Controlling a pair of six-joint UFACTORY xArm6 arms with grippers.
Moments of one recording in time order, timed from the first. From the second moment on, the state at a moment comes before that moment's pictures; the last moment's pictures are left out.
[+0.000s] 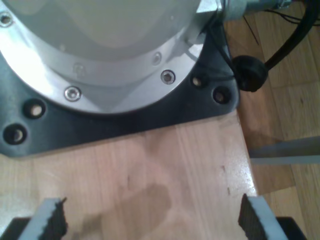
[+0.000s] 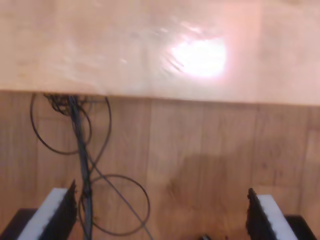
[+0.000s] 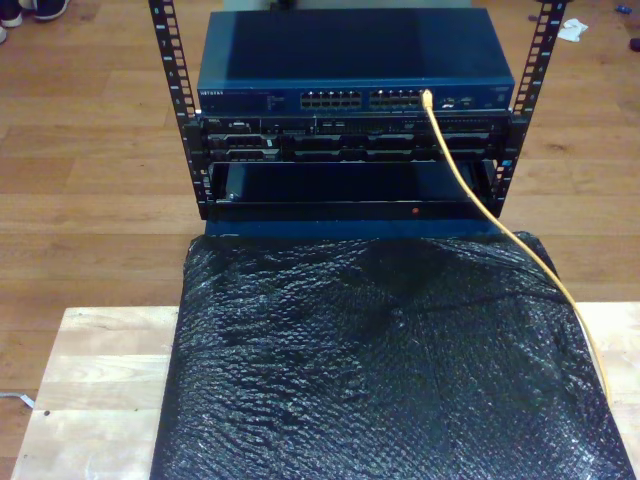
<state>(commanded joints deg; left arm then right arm) 74.7 -30.3 -6.0 7.7 63.7 -189.7 -74.6 -32.1 -32.8 8.0 78.4 -169.0</state>
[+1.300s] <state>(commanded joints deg) 74.7 -30.3 -6.0 7.7 63.7 -189.7 -83.0 -40.4 -3.8 5.1 57.1 -182.6</state>
